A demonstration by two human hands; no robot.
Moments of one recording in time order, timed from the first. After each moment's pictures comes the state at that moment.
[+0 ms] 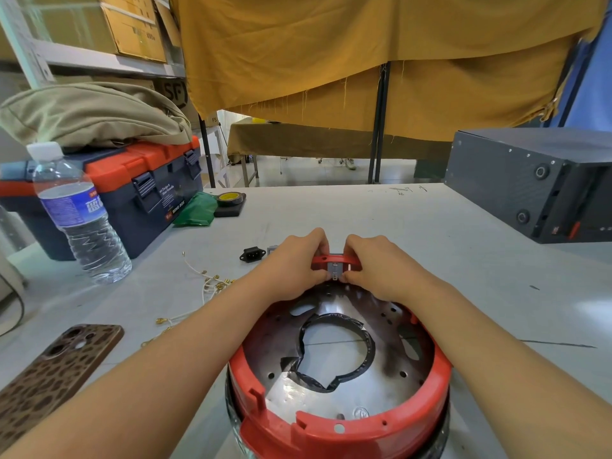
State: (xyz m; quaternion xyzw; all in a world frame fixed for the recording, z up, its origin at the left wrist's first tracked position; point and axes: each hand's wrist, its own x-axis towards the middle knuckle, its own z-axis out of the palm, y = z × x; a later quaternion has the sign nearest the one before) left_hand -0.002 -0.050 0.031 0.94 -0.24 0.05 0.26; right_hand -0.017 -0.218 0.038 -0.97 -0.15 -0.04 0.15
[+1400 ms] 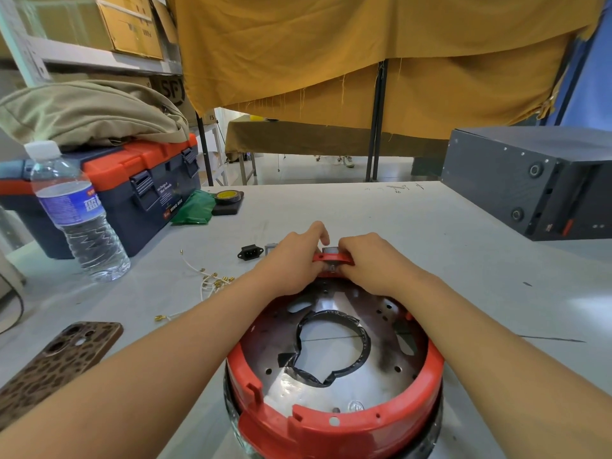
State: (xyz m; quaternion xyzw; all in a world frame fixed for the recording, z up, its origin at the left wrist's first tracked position) left_hand 0.001 -0.057 0.031 0.94 -0.23 0.05 0.23; right_hand -0.009 -0.214 0.037 -0.97 -0.16 -0.04 0.15
